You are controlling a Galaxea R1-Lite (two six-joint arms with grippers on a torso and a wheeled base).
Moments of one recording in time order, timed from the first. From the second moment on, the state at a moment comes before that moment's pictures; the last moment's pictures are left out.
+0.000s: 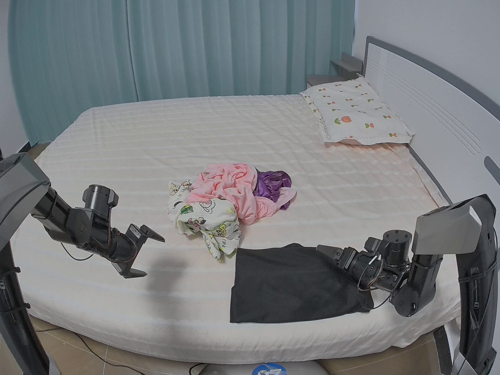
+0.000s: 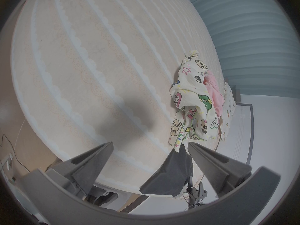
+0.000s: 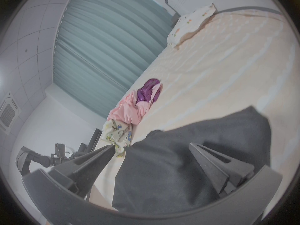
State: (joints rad) left arm -0.01 2.11 -0.99 -0.14 -0.41 -1.01; right arm 0.27 2.44 -0.57 -1.55 0.27 0.77
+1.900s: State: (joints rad) left arm -0.03 2.12 -1.00 -0.14 -0.37 -1.01; right arm 0.22 2.41 -0.56 -1.53 0.22 0.60
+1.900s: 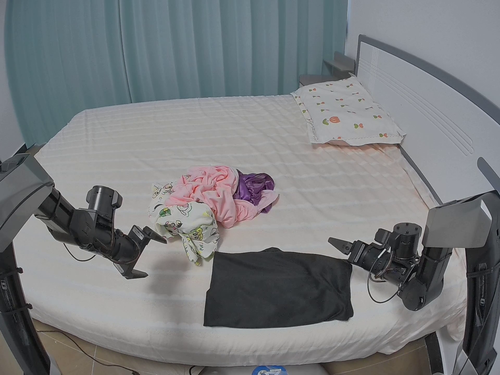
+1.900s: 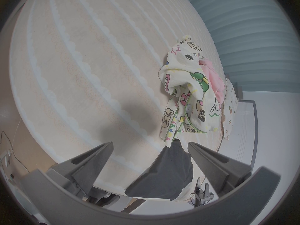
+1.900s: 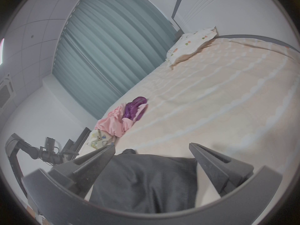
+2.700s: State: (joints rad) left arm -0.03 2.12 -1.00 -0.14 -0.37 -1.01; right arm 0.16 2.53 -0.60 -1.51 0.24 0.58
